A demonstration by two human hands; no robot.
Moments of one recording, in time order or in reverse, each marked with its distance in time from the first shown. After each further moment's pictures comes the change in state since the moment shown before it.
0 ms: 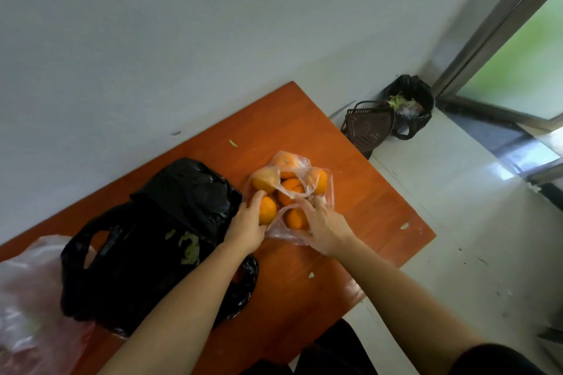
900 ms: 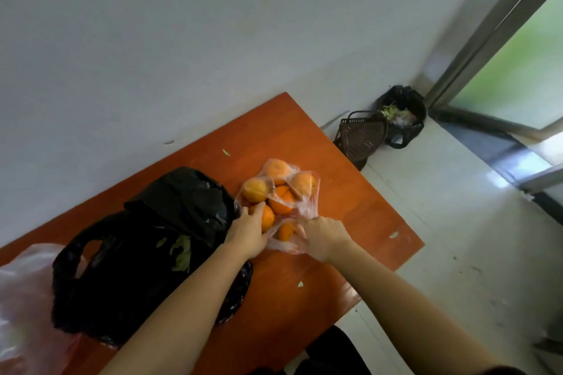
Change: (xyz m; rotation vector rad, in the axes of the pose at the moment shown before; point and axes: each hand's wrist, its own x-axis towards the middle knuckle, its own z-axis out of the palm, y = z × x) left_hand 0.005 0.028 0.000 0.218 -0.138 -0.041; right_hand -0.013 0.002 -0.028 -0.164 -0.155 0.079
